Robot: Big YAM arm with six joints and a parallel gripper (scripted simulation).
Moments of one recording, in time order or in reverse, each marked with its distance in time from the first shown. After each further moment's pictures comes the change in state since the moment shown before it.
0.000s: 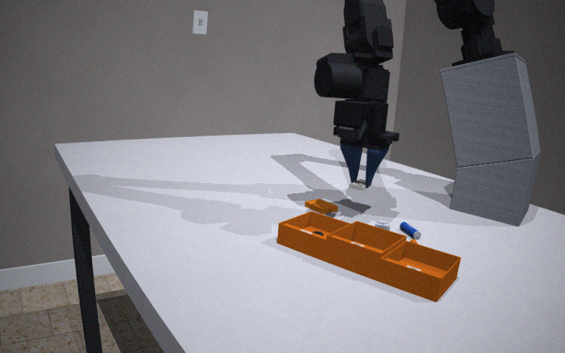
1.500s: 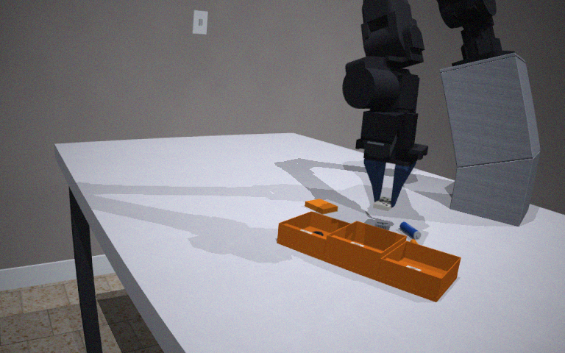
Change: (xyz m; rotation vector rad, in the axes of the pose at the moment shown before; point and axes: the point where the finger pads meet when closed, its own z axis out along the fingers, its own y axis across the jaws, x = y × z) arm -0.067 0.066 0.004 0.000 0.003 -0.027
